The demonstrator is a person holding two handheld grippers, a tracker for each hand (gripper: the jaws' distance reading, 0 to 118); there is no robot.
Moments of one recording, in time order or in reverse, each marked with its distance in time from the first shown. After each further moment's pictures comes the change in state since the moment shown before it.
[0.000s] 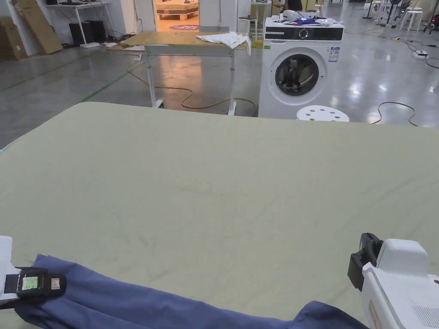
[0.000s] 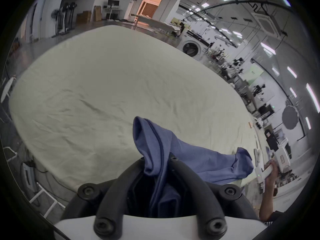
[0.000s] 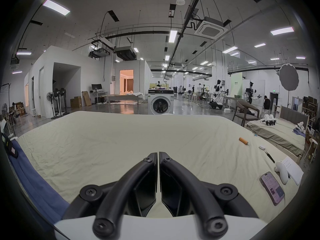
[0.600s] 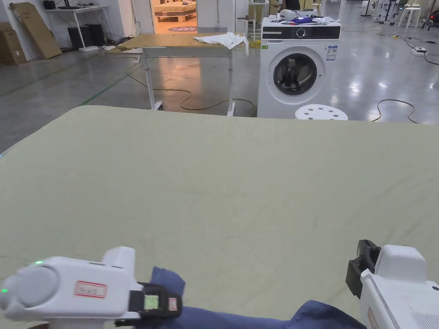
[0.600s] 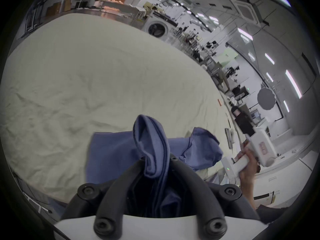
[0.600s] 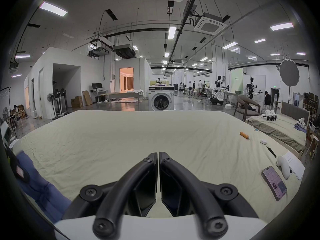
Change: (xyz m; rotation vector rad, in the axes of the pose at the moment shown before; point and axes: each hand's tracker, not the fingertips) left arm 0.159 -0.044 -0.076 -0.171 -0.292 -0.092; right arm 0.006 -0.009 0.003 -0.028 0.012 -0.024
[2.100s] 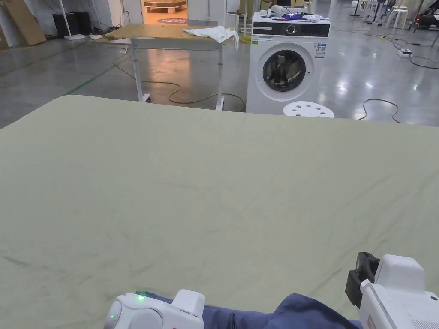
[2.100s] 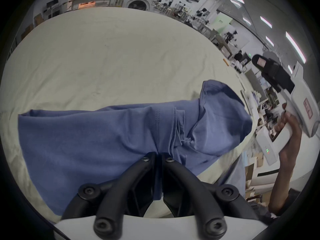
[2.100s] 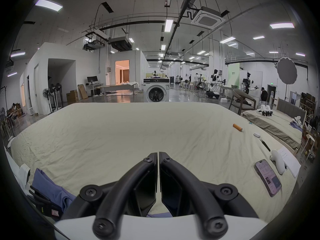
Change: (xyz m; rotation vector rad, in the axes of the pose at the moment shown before) left arm 0.034 -0.058 -0.119 -0.170 0.053 -0.181; right arm 0.024 -0.014 0.007 -0.076 -0.039 0.002
